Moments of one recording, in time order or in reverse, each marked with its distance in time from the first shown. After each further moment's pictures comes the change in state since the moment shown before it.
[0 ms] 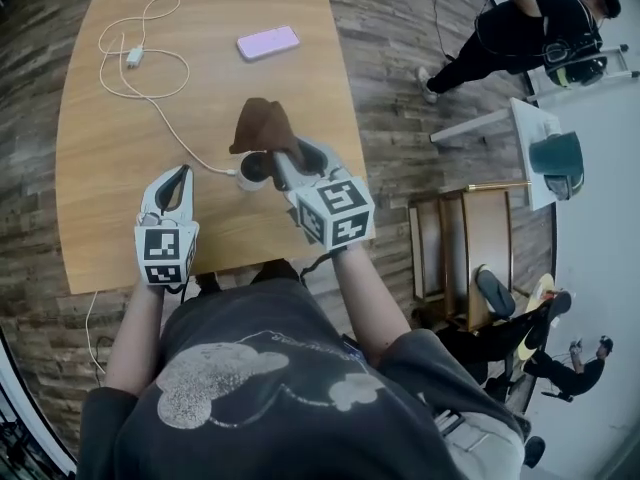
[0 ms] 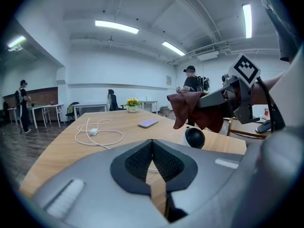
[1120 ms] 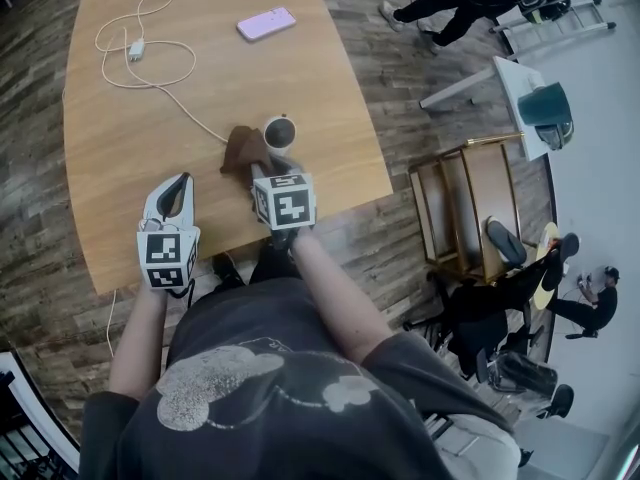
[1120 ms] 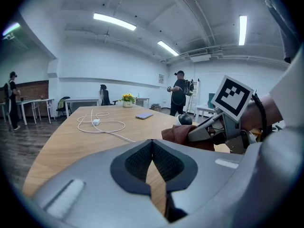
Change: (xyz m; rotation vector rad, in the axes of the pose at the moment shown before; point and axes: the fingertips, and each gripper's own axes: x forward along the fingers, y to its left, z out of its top) left arm -0.059 0.025 -0.039 0.000 0.037 -0.135; right arm 0.035 0.080 -0.120 0.245 0.316 -0.274
